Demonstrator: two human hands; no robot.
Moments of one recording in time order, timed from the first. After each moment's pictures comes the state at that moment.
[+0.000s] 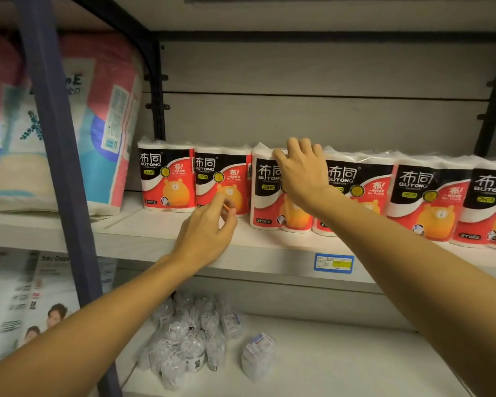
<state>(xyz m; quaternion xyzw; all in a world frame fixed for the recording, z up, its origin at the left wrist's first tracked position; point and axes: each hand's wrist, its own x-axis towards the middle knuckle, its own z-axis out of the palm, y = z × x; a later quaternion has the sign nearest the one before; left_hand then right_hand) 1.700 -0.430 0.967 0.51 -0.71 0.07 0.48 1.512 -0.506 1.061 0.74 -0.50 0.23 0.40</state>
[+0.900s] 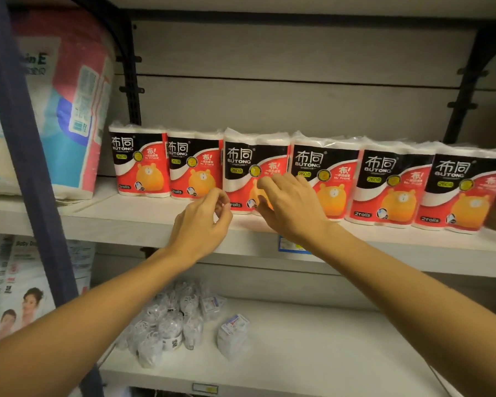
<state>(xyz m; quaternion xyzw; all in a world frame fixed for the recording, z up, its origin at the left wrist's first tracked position) 1.643 -0.422 0.956 0.53 -0.69 0.08 0.47 1.459 -0.464 0.991 0.79 -0.32 0.37 0.36</state>
